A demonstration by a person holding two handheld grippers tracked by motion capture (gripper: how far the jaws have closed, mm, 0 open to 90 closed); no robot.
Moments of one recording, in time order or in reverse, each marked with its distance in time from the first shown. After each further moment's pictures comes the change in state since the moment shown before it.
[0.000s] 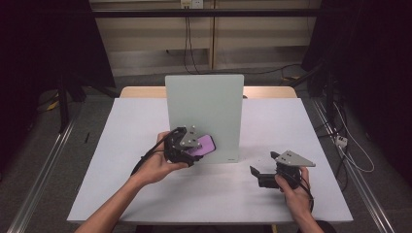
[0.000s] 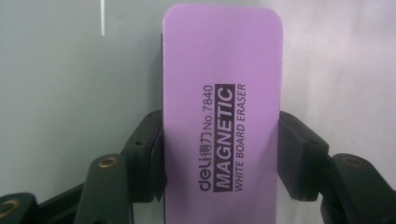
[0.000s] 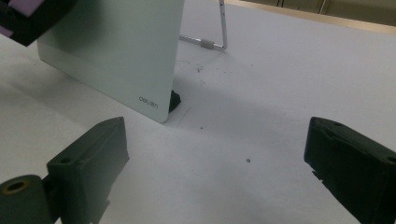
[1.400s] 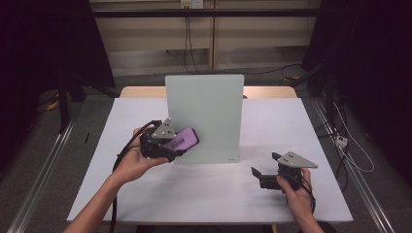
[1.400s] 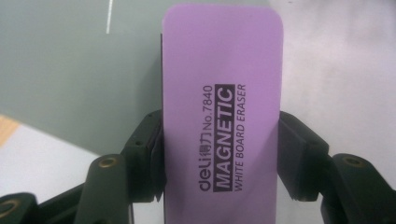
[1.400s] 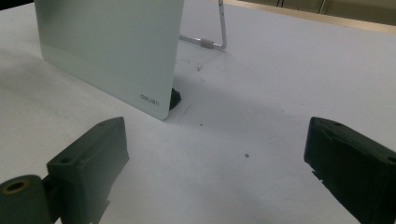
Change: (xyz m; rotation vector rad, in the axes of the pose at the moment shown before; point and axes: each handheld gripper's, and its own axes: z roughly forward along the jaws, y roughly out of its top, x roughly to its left) left arm 0.022 -0.025 -0.055 -0.082 -0.010 -0.123; right arm -0.001 -0.002 -0.005 -0.003 0.002 0.005
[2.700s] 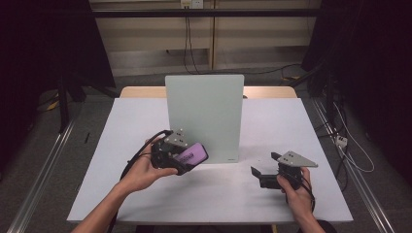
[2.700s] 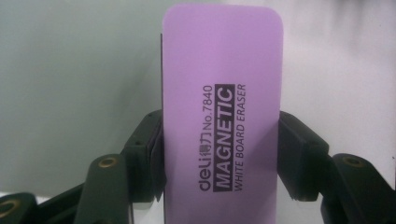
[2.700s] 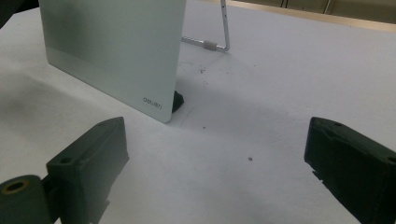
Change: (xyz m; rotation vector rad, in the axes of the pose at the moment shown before) left arm -0.025 0.005 0.022 0.091 -0.155 -0.091; right arm -0.002 0.000 0.002 -0.006 0.019 0.013
